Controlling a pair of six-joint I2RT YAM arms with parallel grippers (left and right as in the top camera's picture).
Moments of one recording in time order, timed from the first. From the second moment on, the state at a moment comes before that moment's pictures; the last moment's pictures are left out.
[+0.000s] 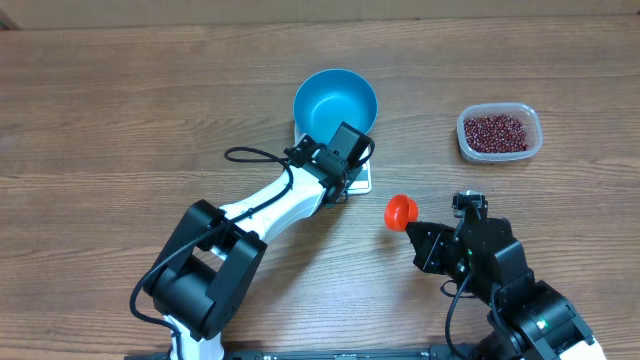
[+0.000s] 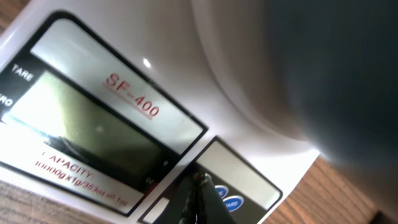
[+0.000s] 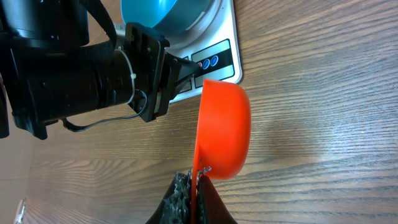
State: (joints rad) left arm -0.65 1.93 1.20 -0.37 -0.13 -1.47; right arm 0.50 0.65 0.57 -0.59 -0.11 0.78
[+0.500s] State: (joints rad) left arm -0.65 1.93 1.20 -0.37 -0.12 -1.47; right arm 0.50 0.65 0.57 -0.59 -0.11 0.78
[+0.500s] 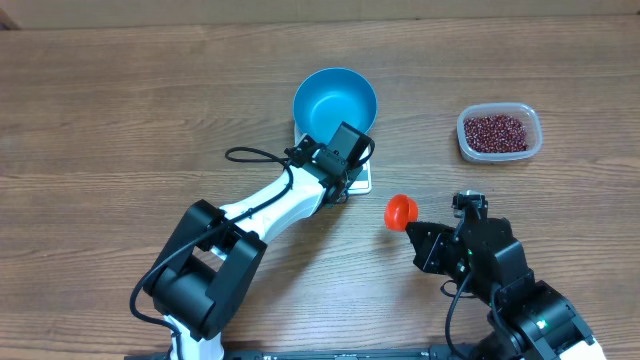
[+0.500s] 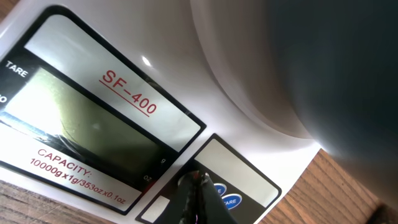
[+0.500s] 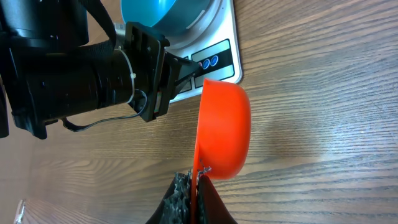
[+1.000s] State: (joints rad) left arm -0.65 1.80 1.20 -0.51 -0.15 -1.39; right arm 0.50 0.65 0.57 -0.59 -0.11 0.78
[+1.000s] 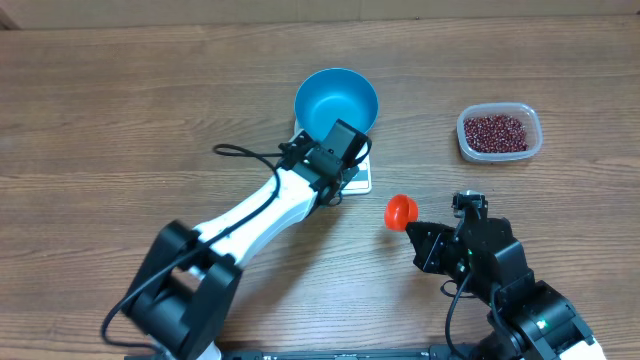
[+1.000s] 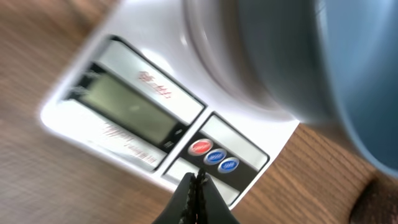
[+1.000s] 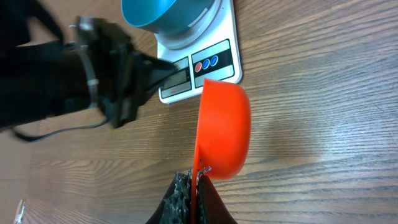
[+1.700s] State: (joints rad) left arm -0.82 1.65 1.20 -0.54 -0.30 -0.39; right arm 0.50 0.65 0.57 -0.59 -0.06 0.77
